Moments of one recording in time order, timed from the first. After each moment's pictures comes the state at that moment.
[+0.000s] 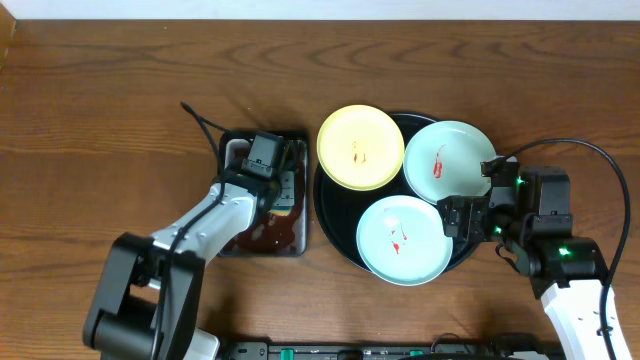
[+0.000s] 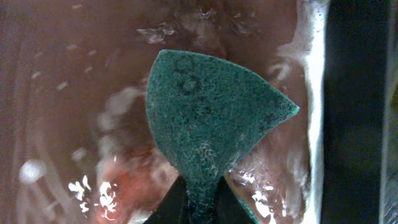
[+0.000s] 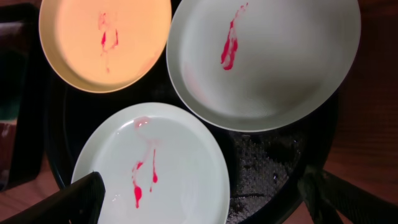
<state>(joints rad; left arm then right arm) -0.34 1.65 0.83 -0.34 -0.06 -0.34 0.06 0.99 0.72 -0.69 -0.25 0.13</state>
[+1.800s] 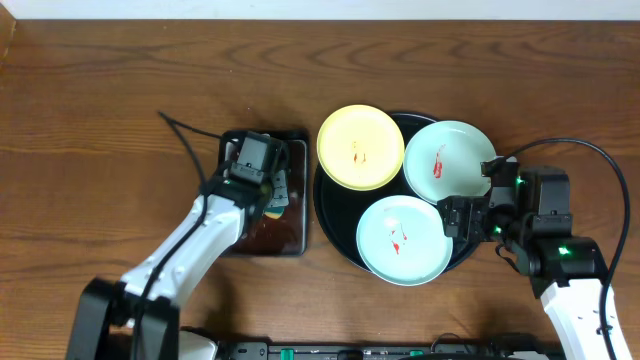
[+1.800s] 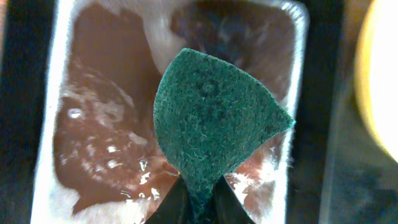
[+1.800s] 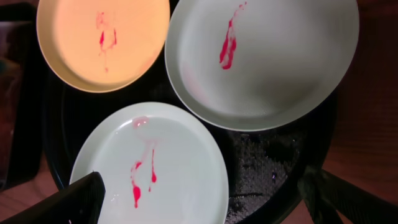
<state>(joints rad) -0.34 1.48 0.83 -0.46 -0.09 -0.45 0.06 0.99 0.72 -0.69 -0.25 0.13</state>
